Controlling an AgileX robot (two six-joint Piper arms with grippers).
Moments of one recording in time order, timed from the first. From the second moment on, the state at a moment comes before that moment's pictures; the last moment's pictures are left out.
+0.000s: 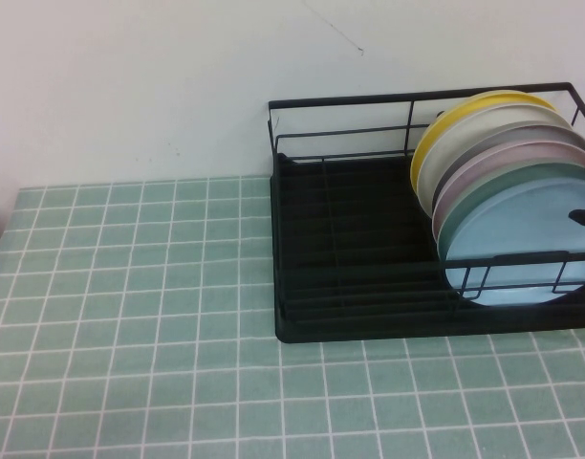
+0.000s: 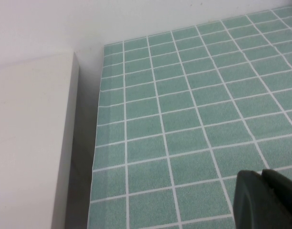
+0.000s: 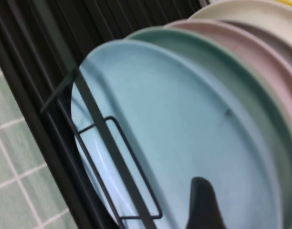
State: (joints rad) right arm 0.01 1.42 -0.98 0.73 0.52 -1.78; left arm -0.03 -0.01 0.02 0.13 0.38 -0.04
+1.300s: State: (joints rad) right arm 0.01 1.46 -1.09 0.55 0.68 -1.67; left arm -0.03 -0.01 0.02 0.13 0.38 -0.04
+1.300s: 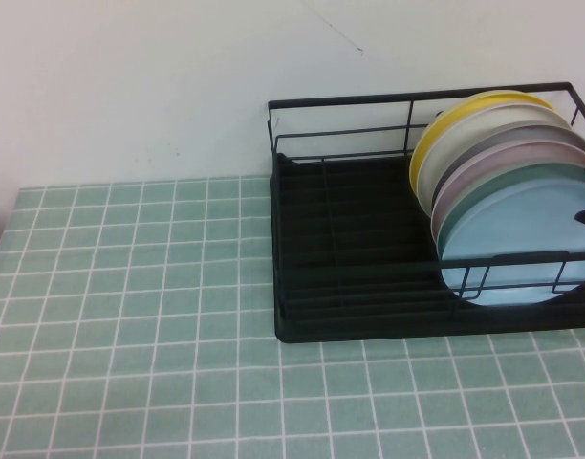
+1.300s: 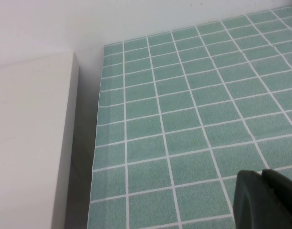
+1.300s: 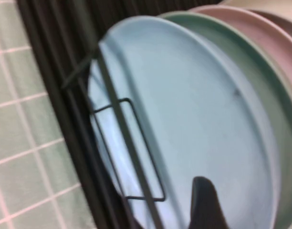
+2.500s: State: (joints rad) right arm 0.01 1.57 -1.15 0.52 0.55 -1.65; left arm -0.03 -0.01 0.02 0.13 0.38 -0.04
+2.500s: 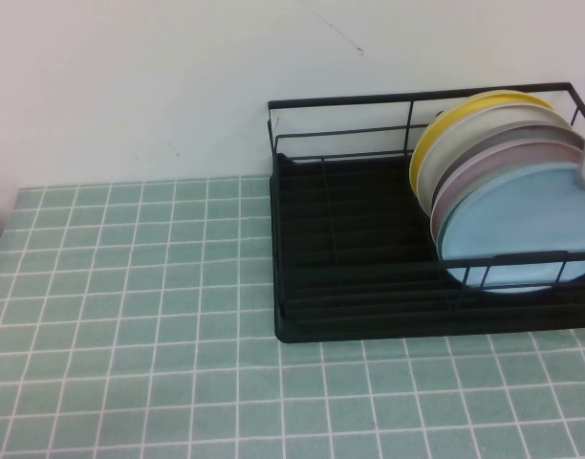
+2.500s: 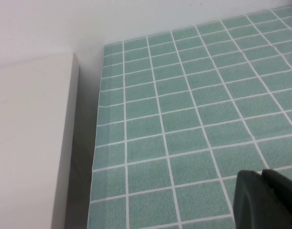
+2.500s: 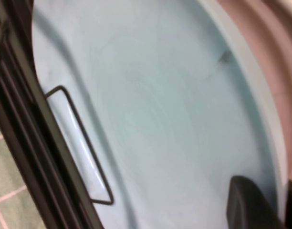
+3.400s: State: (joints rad) right arm 0.01 0.93 -1.01 0.24 1.18 -0.28; left arm -0.03 -0.01 0.02 0.13 0.38 -0.04
